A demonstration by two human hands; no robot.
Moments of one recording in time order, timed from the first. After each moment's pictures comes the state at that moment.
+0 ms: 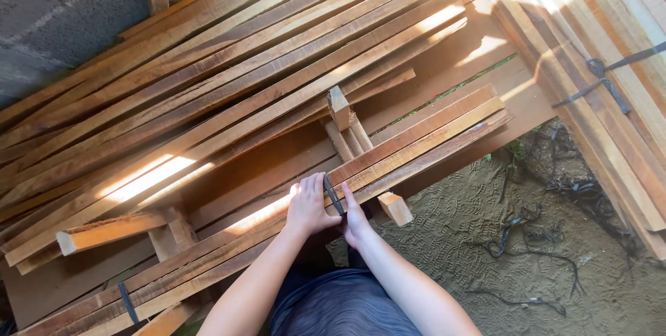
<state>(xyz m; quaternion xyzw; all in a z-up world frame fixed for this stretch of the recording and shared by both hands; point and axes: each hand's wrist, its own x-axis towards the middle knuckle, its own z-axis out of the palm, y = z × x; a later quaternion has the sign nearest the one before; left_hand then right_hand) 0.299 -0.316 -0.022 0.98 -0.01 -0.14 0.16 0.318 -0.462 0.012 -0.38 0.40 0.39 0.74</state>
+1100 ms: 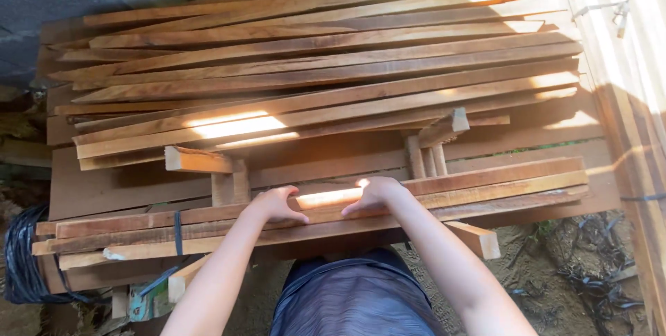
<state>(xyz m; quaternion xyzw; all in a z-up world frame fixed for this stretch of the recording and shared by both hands) 0.195 -0.086 -0.003 0.83 0.22 -0.45 0.24 0.390 -0.320 0.065 -0.75 -0.33 0.56 -0.12</state>
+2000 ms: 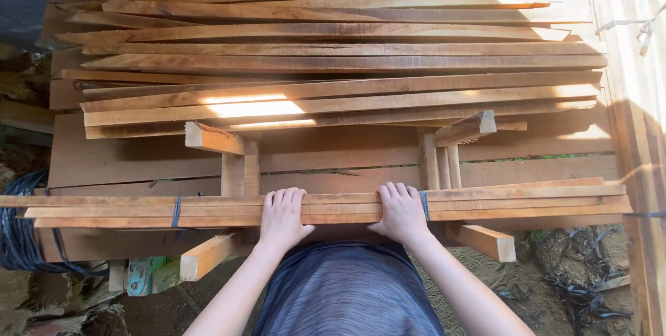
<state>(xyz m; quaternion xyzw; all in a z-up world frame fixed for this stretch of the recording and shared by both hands) 0.125 -0.151 0.031 0.96 0.21 -0.14 0.13 0.313 -0.385 0.046 -0.88 -0.45 0.11 -0.04</state>
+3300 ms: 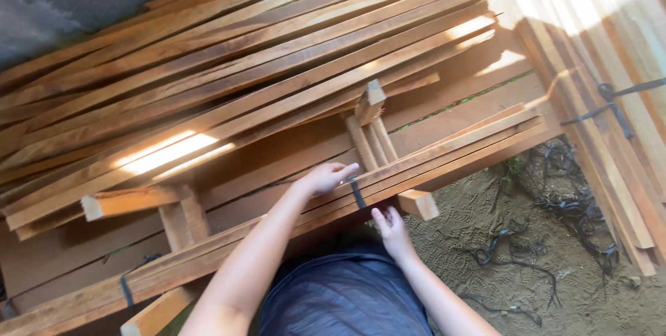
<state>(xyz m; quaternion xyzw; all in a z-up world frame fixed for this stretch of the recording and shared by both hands) 0.355 -0.283 0.013 0.79 0.11 -0.41 0.45 0.266 -0.517 0.045 -0.69 0.23 0.31 0.61</state>
